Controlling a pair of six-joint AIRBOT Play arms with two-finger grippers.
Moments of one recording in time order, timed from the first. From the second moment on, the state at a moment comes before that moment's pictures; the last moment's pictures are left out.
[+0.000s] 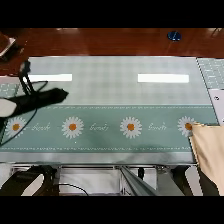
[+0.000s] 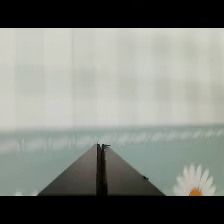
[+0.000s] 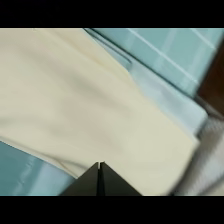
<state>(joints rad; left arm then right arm) -0.09 -0.85 0.72 0.93 -0.69 -1.40 -0.86 -0.75 1.02 -1.72 1.60 1.68</state>
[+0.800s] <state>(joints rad) -0.29 -1.19 1.10 1.09 -0.76 -1.47 0.11 -1.37 1.30 -1.55 1.16 1.73</state>
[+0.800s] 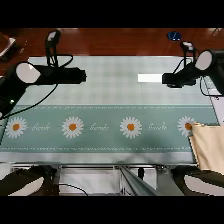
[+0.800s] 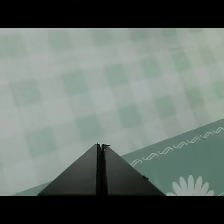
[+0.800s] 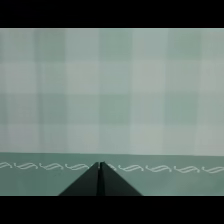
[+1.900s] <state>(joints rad) -0.23 -1.22 1.07 1.14 -0.82 -1.51 0.14 -1.39 1.28 -1.58 1.22 1.78</state>
